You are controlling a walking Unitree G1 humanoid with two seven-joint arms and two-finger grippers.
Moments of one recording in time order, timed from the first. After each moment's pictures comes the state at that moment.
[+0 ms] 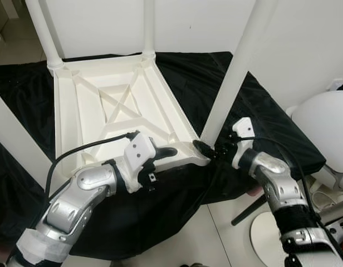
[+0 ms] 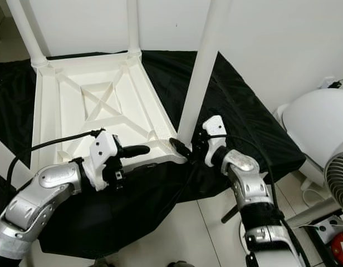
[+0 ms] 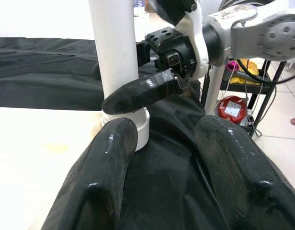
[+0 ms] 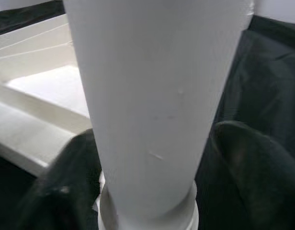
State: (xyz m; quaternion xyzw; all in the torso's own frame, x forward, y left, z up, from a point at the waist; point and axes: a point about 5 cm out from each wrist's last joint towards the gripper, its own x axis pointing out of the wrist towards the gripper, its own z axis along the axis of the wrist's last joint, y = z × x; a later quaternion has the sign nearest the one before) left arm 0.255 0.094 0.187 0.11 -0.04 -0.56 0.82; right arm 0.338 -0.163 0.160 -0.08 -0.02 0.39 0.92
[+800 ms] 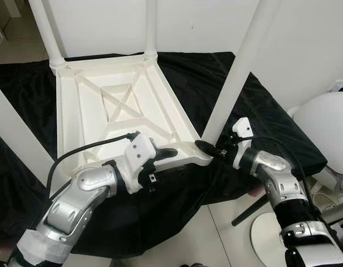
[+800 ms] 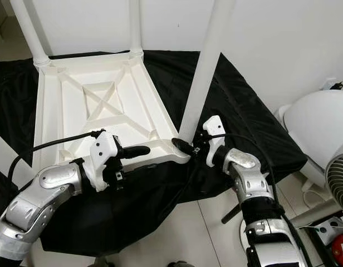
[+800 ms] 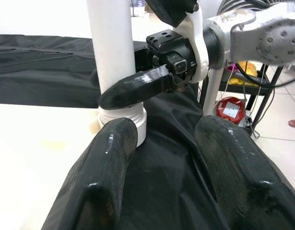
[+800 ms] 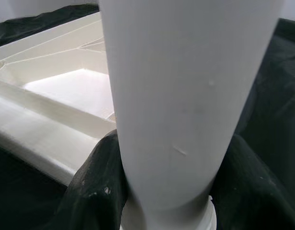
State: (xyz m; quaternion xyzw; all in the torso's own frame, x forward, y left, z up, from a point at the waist) left arm 0.253 0.094 0.184 0.10 -0.04 -0.56 0.82; right arm 0.335 -0.157 0.154 -0.06 -0.03 0.37 0.93
